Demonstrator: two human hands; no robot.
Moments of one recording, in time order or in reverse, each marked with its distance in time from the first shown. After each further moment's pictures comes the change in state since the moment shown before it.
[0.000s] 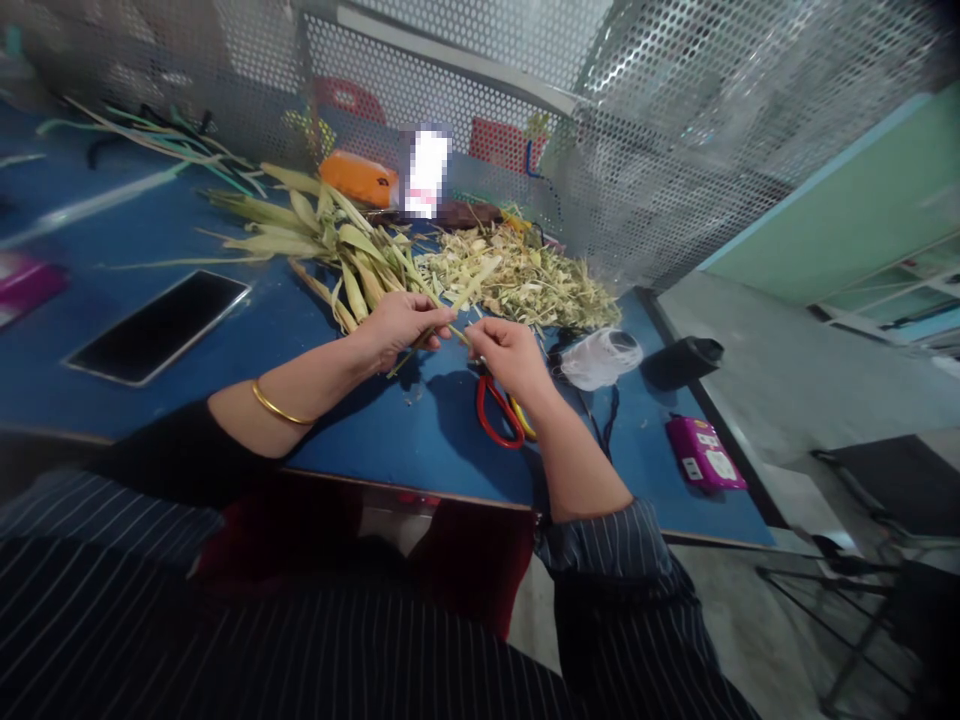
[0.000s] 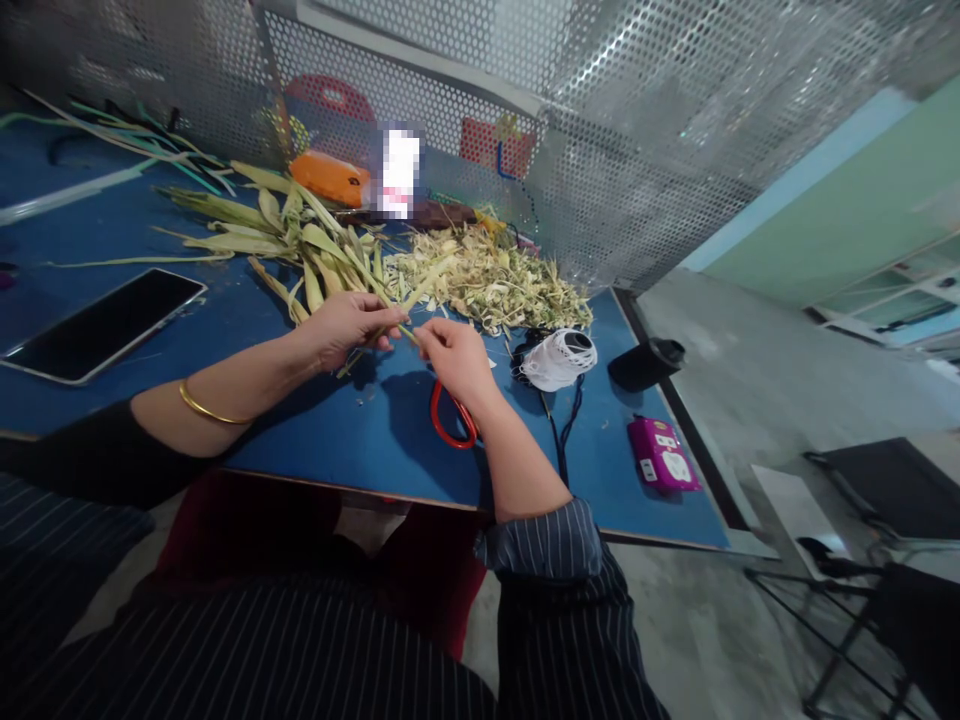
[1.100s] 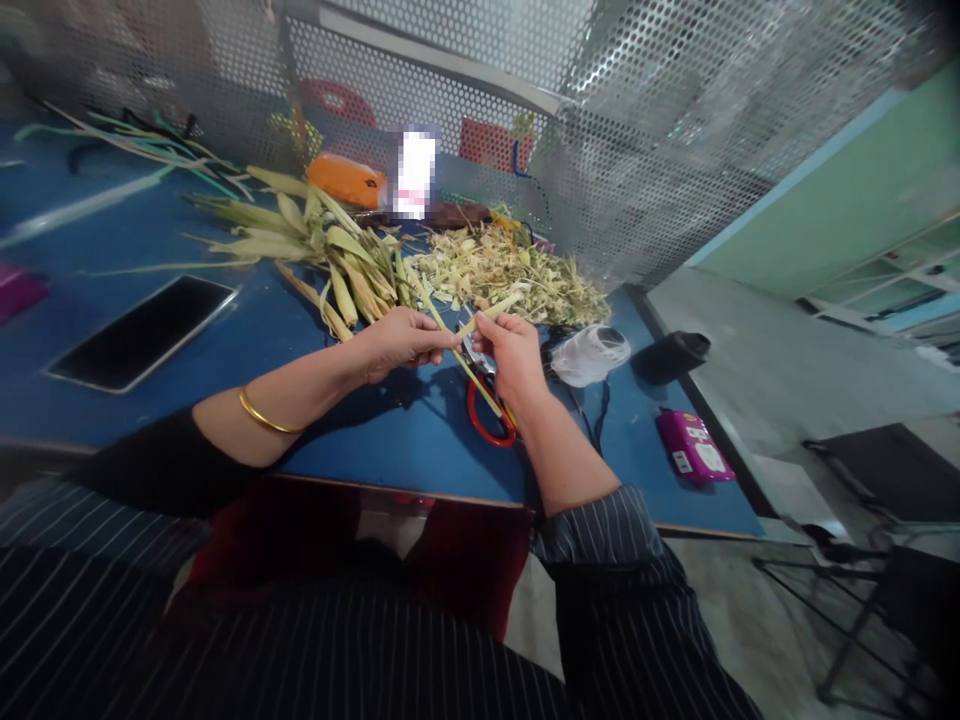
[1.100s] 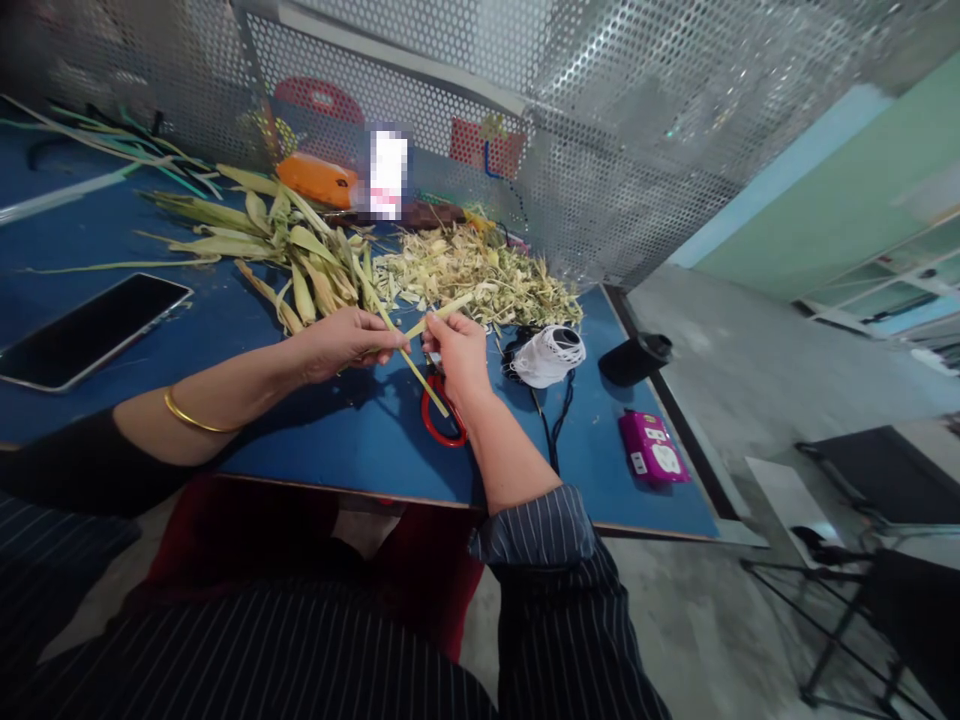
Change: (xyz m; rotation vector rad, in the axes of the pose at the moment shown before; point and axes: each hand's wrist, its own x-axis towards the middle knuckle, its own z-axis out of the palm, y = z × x) left_hand -0.012 0.001 0.004 0.191 -0.268 0.011; right_hand 0.005 0.004 0.007 0.558 0.297 0.251
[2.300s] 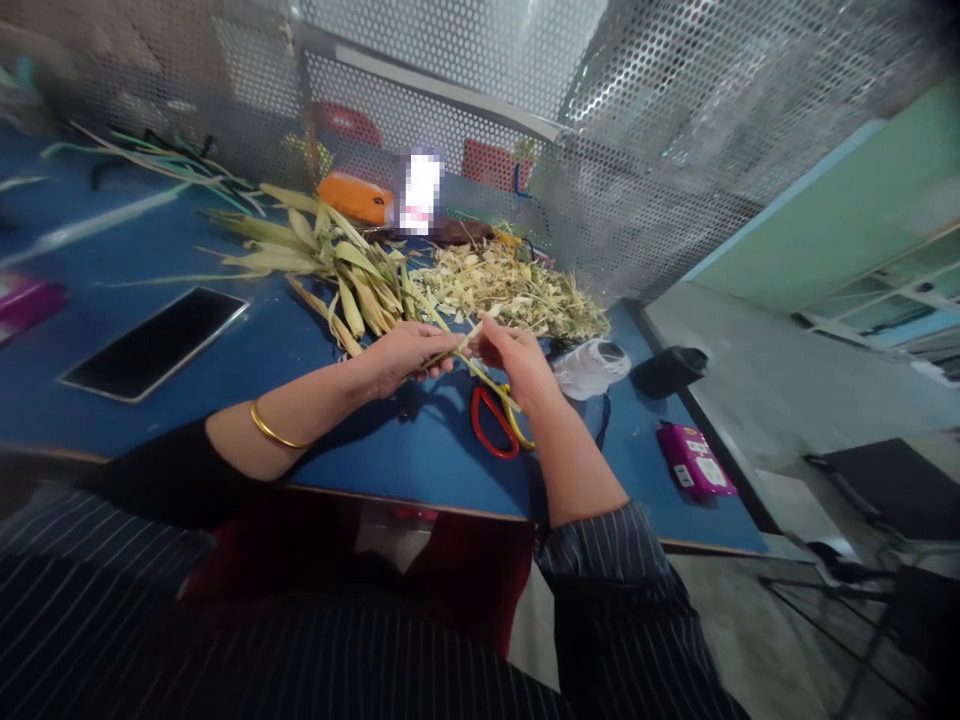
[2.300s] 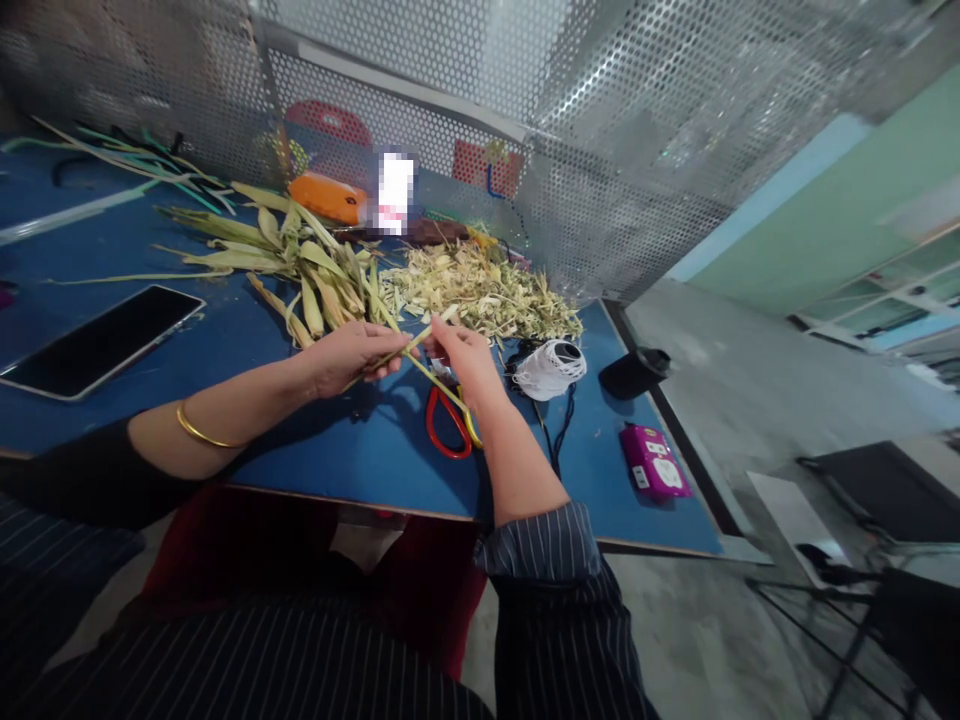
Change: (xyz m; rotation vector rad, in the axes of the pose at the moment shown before) left_hand -0.002 0.000 0.005 -0.101 0.021 -0.014; right_hand 0.008 -0.008 -0.014 -0.112 -0.149 0.072
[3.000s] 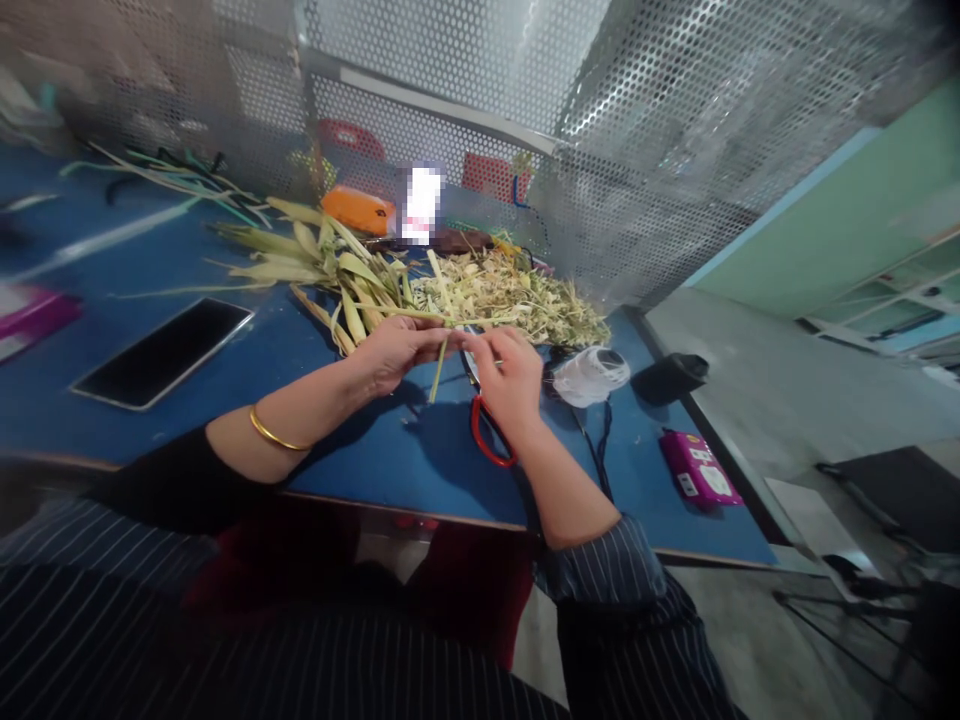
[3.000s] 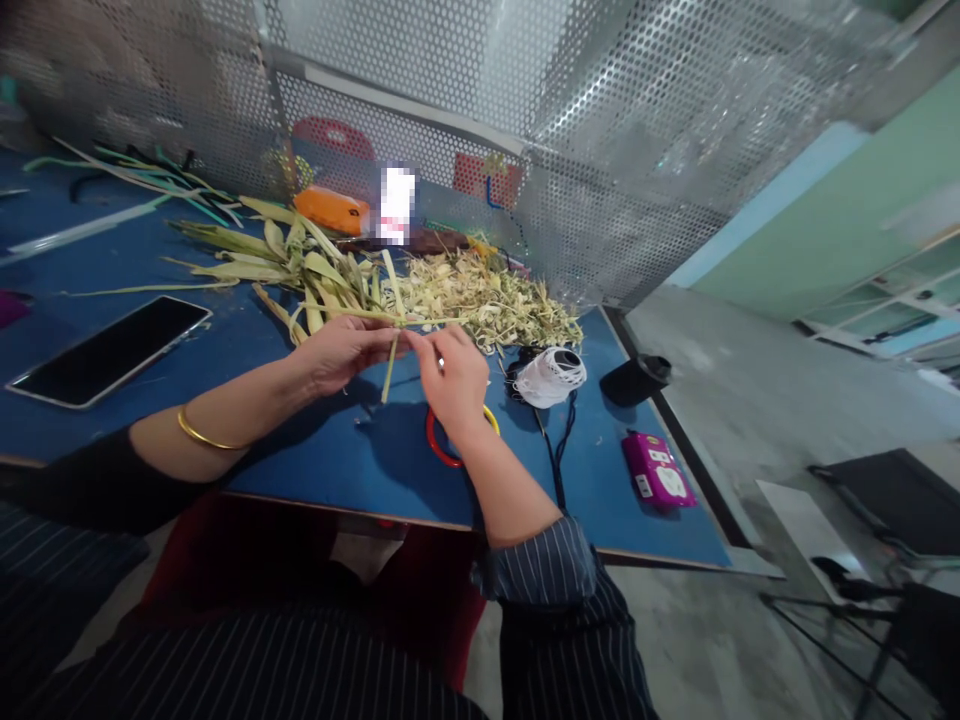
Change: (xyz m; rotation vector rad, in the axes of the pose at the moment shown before) left_hand 0.006 0.003 -0.003 -0.458 0.145 0.085; right_hand -0.026 -0.003 0.018 -0.633 0.242 -0.670
